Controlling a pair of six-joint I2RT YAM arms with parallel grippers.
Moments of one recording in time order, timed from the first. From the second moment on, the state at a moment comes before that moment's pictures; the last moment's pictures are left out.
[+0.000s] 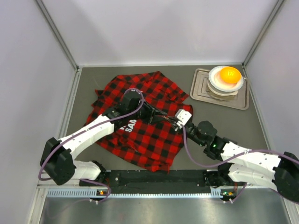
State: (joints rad) left arm -0.69 1.31 0.98 -0.26 0.36 -1.69; right arm 0.91 0.97 0.40 0.56 0.04 -0.24
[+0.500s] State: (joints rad) left arm -0.70 1.34 1.03 -0.34 0.33 -1.64; right arm 0.92 0.94 0.37 0.57 0.03 -0.27
